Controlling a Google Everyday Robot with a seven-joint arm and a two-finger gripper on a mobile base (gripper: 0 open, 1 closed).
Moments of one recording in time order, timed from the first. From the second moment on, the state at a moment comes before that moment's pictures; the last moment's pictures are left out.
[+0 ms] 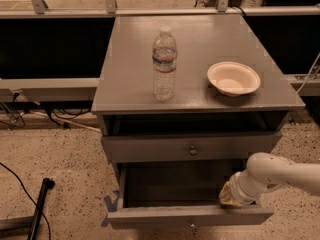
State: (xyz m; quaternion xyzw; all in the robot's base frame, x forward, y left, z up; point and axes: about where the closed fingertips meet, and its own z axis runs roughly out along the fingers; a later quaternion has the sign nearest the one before) arm 0.458 -0.246 0.445 -0.69 0.71 0.07 0.13
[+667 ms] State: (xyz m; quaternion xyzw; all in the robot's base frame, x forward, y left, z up) arm 0.492 -0.239 0.429 -0.69 0.70 0.05 0.18
